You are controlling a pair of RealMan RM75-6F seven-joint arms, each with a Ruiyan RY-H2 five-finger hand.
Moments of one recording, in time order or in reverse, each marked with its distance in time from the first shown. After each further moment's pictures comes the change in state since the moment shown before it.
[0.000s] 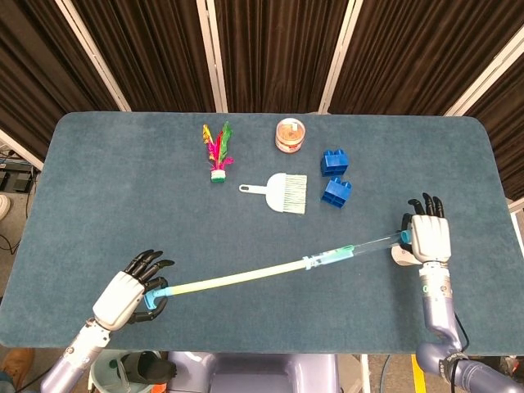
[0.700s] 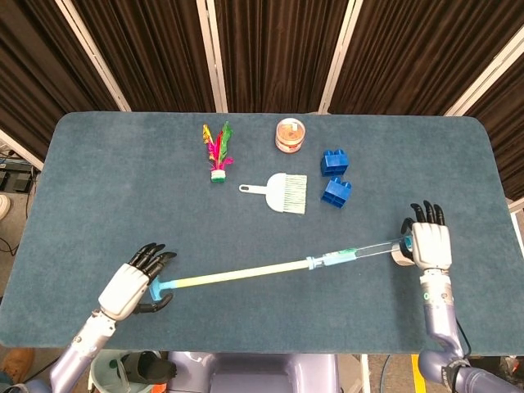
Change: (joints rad) left arm -0.029 -0.060 -0.050 0.089 -0.041 -0.065 -0.028; right arm -0.032 0.028 -0.046 -0.062 0.022 -0.002 -0.058
